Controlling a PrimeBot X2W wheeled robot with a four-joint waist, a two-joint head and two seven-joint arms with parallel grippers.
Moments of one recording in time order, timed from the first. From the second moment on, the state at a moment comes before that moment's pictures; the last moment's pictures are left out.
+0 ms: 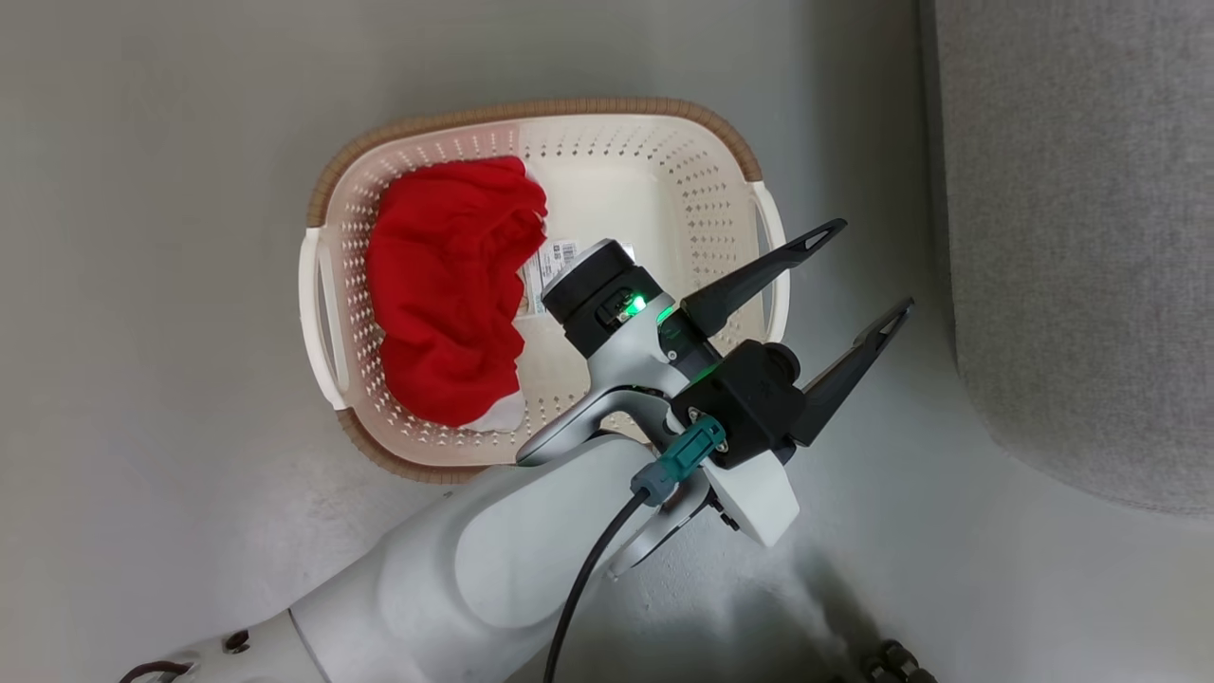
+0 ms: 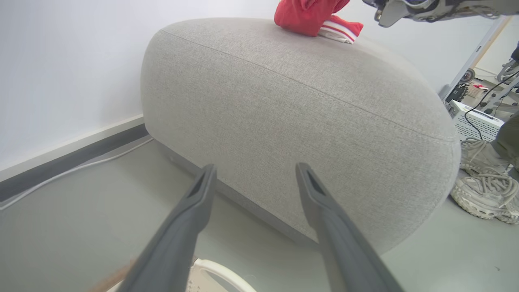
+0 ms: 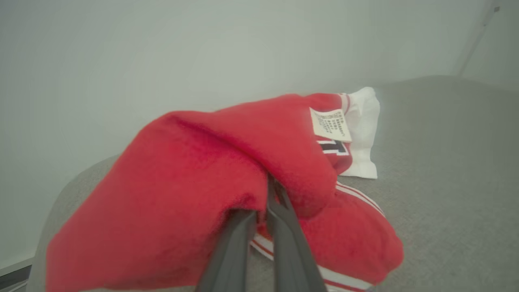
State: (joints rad) left arm -0.86 0.06 -1.08 0.33 -0.39 0.13 -0.26; right arm -0.93 -0.70 -0.07 0.77 0.81 0.13 -0.26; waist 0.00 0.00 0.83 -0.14
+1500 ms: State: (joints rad) left arm -0.28 0.05 -0.32 0.33 -0.25 0.13 -0.26; right arm -0.40 -0.50 0.20 0.36 0.71 0.13 -0.26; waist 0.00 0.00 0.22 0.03
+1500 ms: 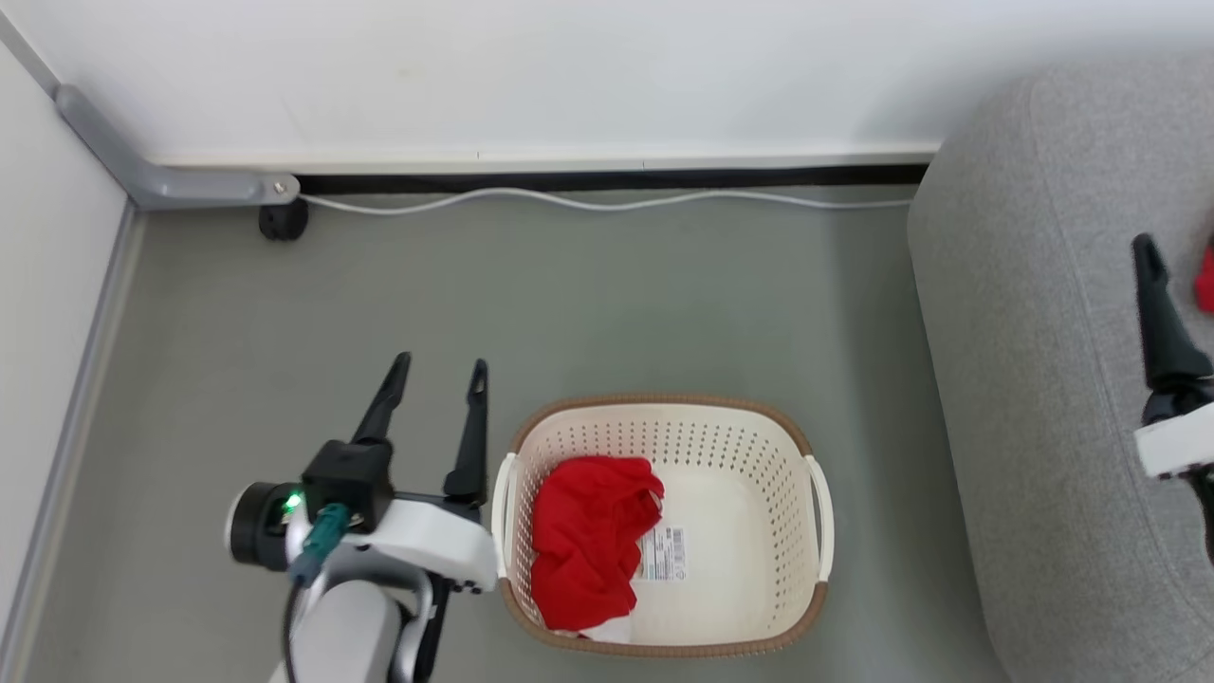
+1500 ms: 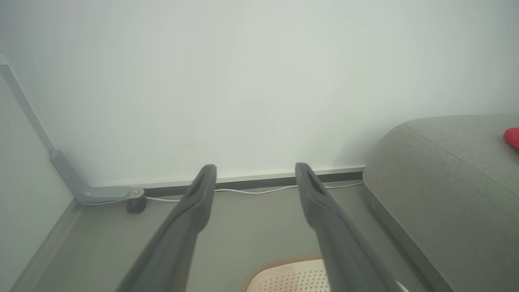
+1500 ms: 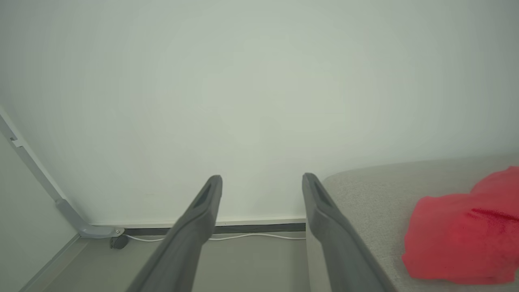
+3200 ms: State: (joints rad) left arm 0.08 0.05 -0.23 0.20 -0.26 0.17 -0.26; right arm -0.10 -0.29 0.16 0.23 0.40 0.13 -0.26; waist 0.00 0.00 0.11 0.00
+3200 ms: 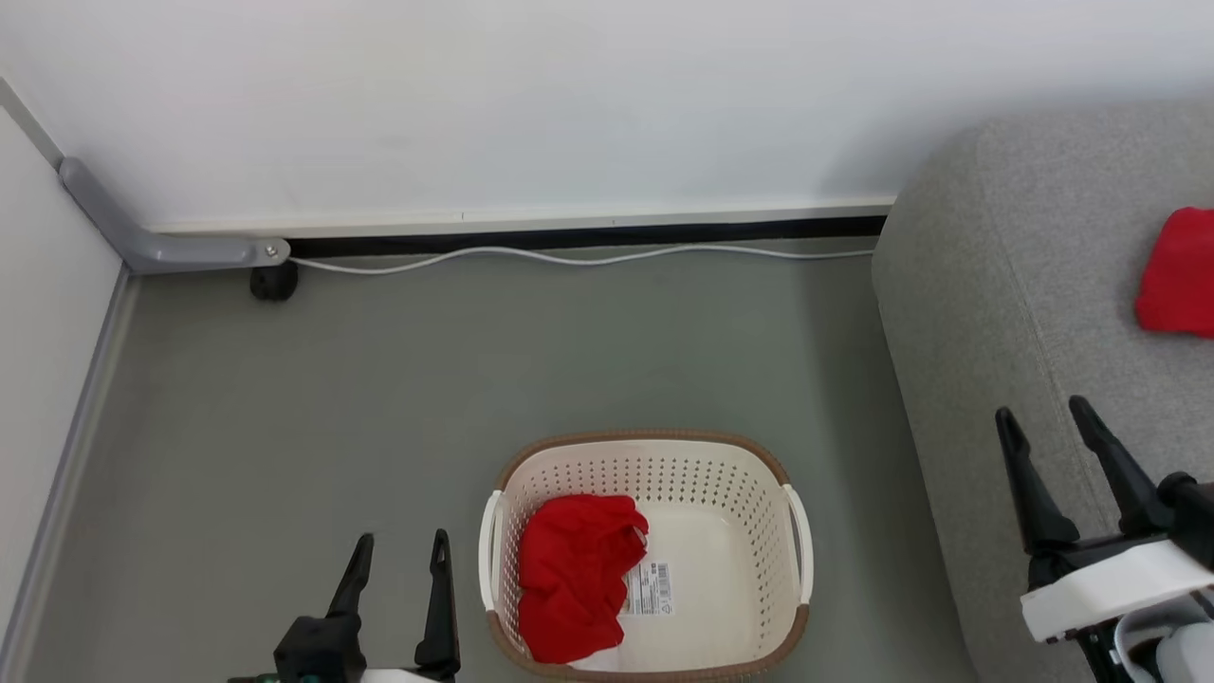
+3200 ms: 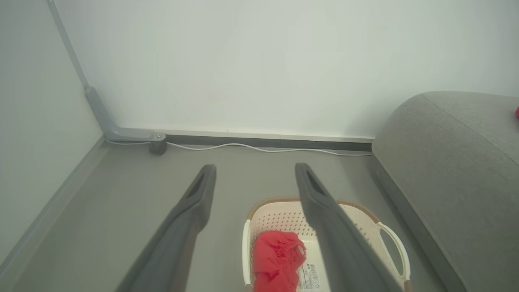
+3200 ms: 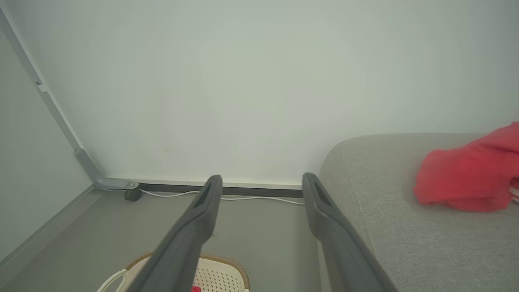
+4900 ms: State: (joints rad) left arm -0.90 0.04 -1.03 0.96 -0.66 0.44 -0.15; right arm -0.47 -0.53 0.11 -0.08 0.57 0.13 -0.26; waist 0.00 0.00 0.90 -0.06
